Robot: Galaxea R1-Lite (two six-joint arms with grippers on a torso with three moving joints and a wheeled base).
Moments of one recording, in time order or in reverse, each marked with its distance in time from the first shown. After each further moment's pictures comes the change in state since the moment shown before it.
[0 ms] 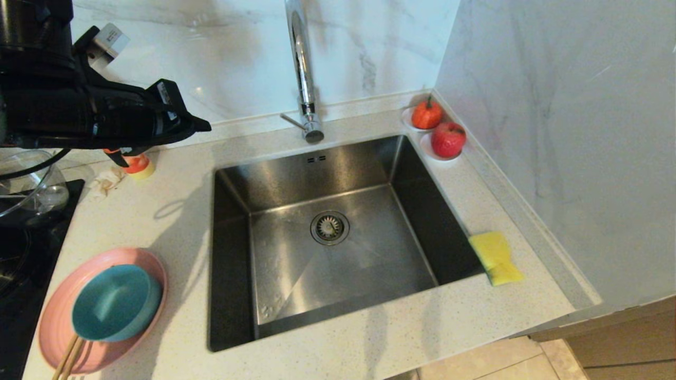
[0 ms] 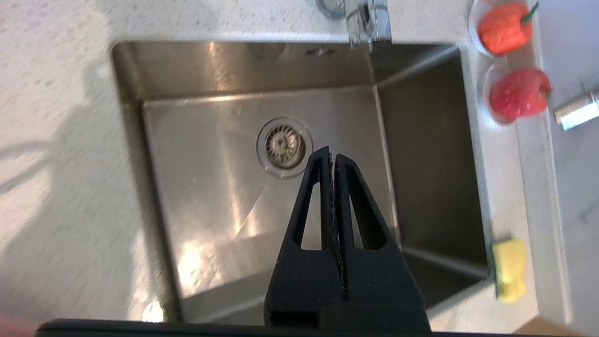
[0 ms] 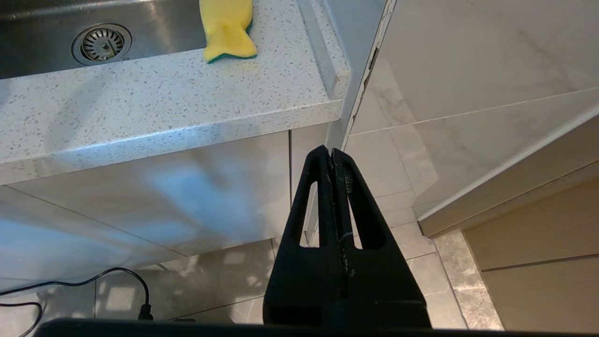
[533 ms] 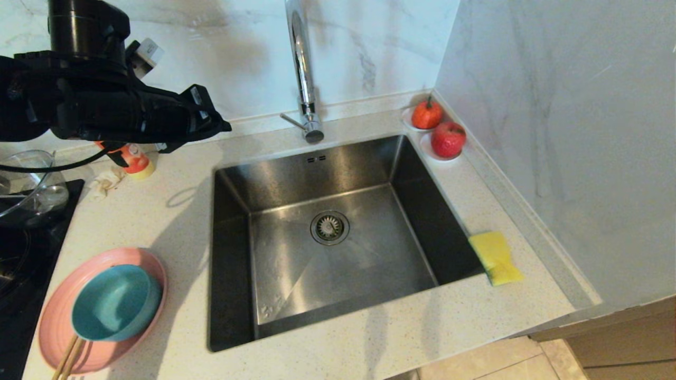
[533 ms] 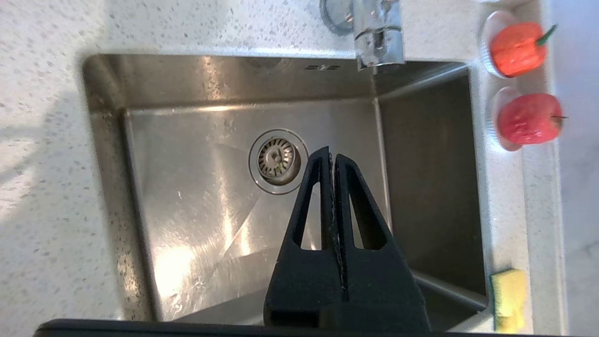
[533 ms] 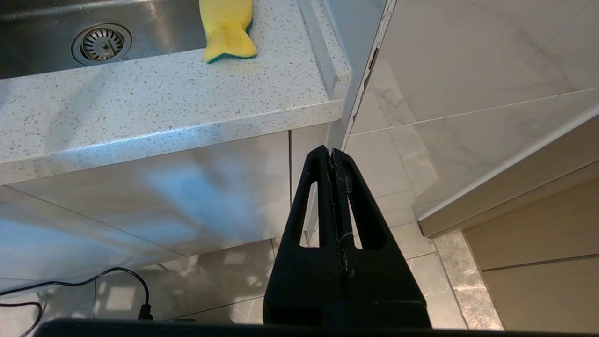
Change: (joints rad) left arm -0.002 0.151 -0.134 0.000 -0.002 -0.042; right arm 0.000 0.000 0.000 0.001 0.000 0.000
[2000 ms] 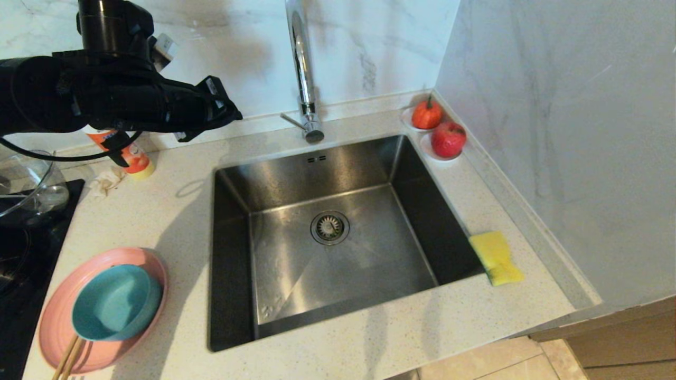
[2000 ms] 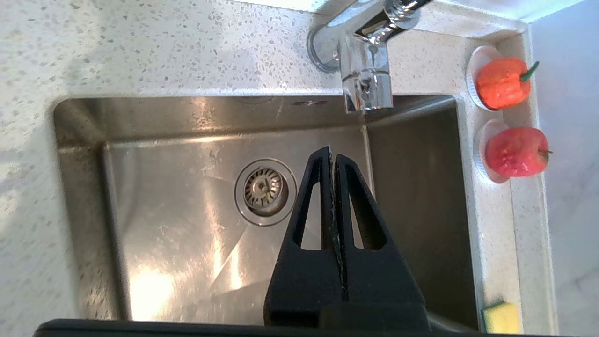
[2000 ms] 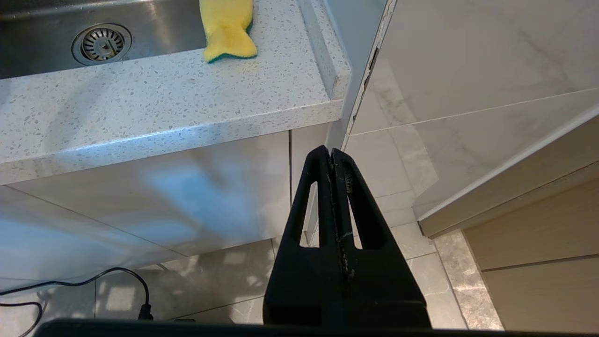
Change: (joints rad) left arm -0.004 0.117 -0.148 -0.026 0.002 -0.030; right arm 0.000 0.000 0.000 0.000 0.000 0.000
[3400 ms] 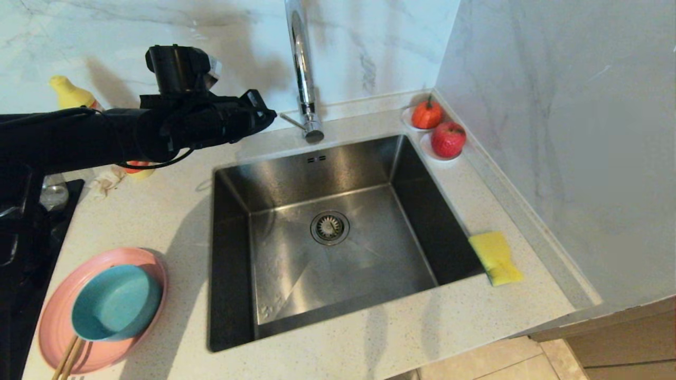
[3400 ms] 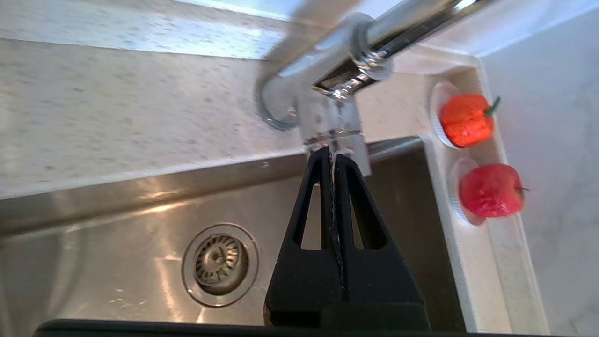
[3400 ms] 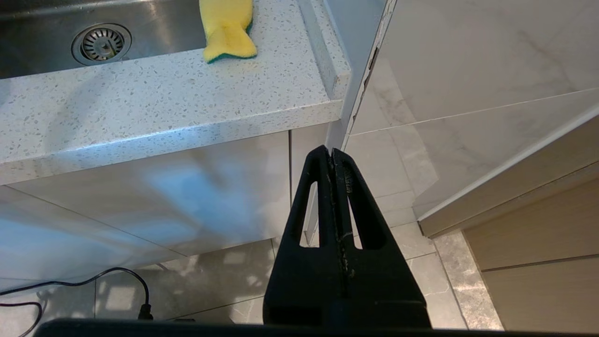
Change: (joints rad) left arm -0.025 0.244 -0.113 -0.307 -0.075 -0.045; right arm 0.000 0.000 0.000 0.000 0.000 0.000
